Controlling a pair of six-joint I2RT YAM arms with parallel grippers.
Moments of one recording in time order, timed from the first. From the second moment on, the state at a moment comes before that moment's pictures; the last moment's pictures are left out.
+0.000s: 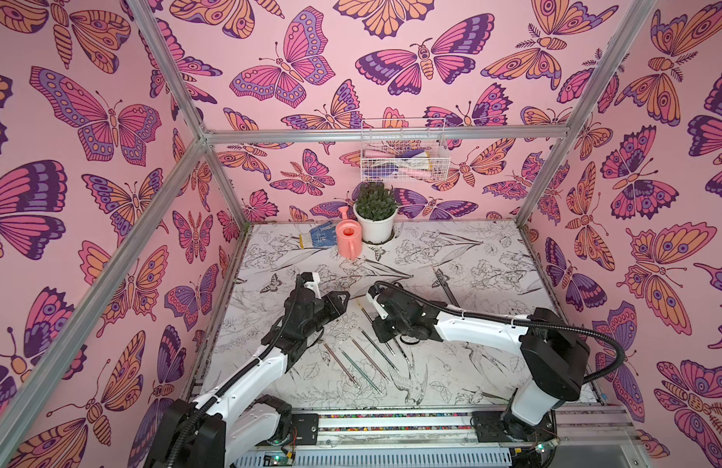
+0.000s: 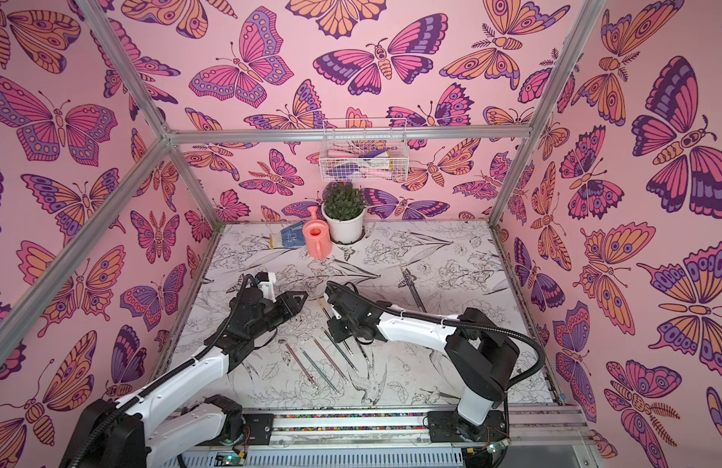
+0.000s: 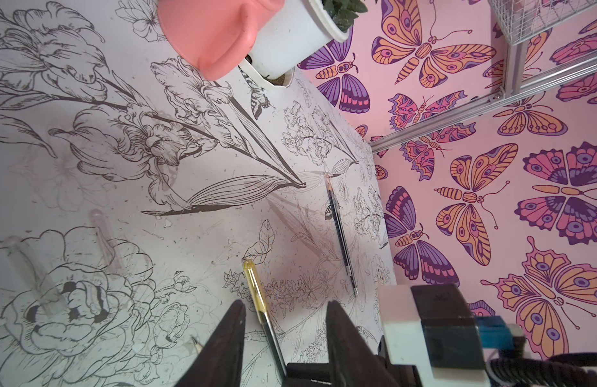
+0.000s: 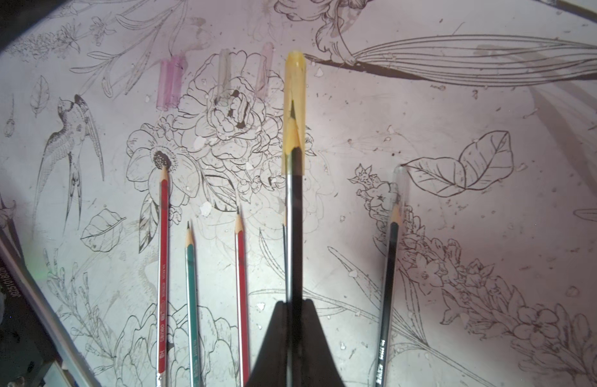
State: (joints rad) left arm -0.38 1.06 0.47 0.17 0.24 -0.88; right arm 0.96 1.69 1.07 -0.29 -0.03 0.40
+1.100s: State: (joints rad) left arm -0.41 1.13 0.47 0.19 0.24 -0.90; right arm 1.01 1.63 1.11 -0.25 -0.04 0.42
